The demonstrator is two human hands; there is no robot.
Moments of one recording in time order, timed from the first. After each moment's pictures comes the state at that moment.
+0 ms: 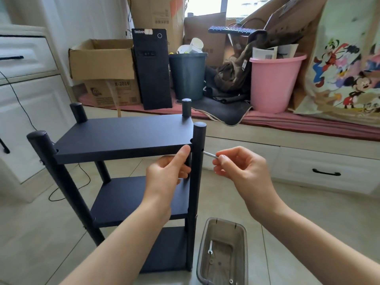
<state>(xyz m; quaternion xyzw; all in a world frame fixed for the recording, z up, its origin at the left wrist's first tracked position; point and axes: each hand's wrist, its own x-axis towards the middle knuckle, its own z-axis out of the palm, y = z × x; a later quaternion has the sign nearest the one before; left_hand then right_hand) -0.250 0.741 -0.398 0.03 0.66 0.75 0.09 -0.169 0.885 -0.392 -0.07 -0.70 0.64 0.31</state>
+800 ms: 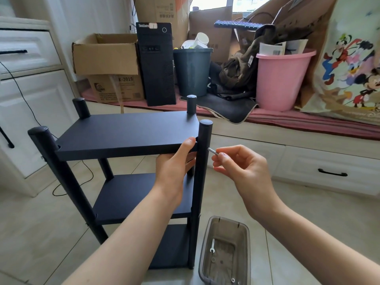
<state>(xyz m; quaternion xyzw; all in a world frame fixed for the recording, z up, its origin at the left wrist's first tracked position) -0.266 0.760 -0.397 0.09 0.54 0.83 0.13 -0.181 0.881 -0.399 -0.07 -0.69 0.66 0.30</state>
